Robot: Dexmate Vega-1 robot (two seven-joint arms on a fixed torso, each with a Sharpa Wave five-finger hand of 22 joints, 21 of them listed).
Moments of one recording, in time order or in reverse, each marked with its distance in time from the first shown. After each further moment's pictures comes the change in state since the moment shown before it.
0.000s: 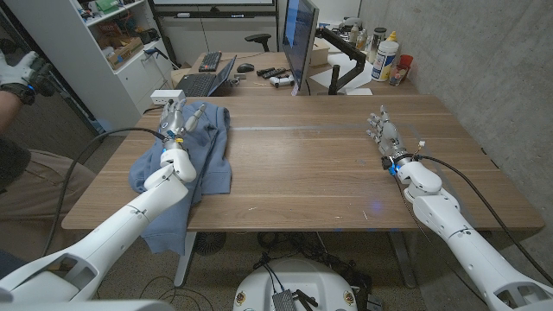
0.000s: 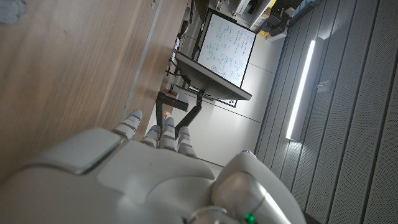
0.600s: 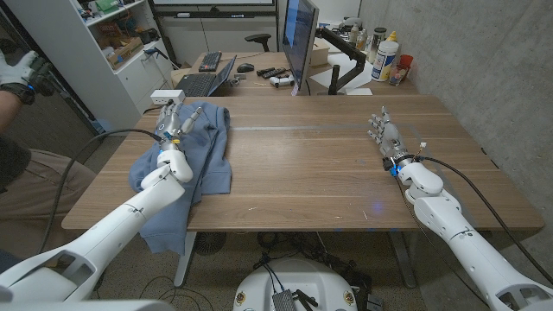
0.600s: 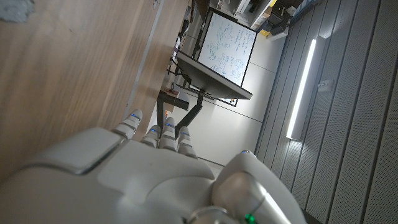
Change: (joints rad) left arm -0.020 0.015 0.011 0.050 -0.033 -0.019 -0.004; left_hand 0.000 0.000 0.000 0.000 0.004 -0.002 -0.002 -0.004 0.000 -0.007 -0.007 0.000 0.000 0.000 0.000 0.000 0.005 0.000 0.000 0.000 0.000; right arm -0.008 -0.004 0.003 -0.005 0.003 0.001 -0.003; right_hand 0.000 0.000 0.000 0.000 0.000 0.000 0.000 0.000 0.000 0.000 0.000 0.000 0.000 0.000 0.000 0.000 0.000 0.000 0.000 0.000 0.000
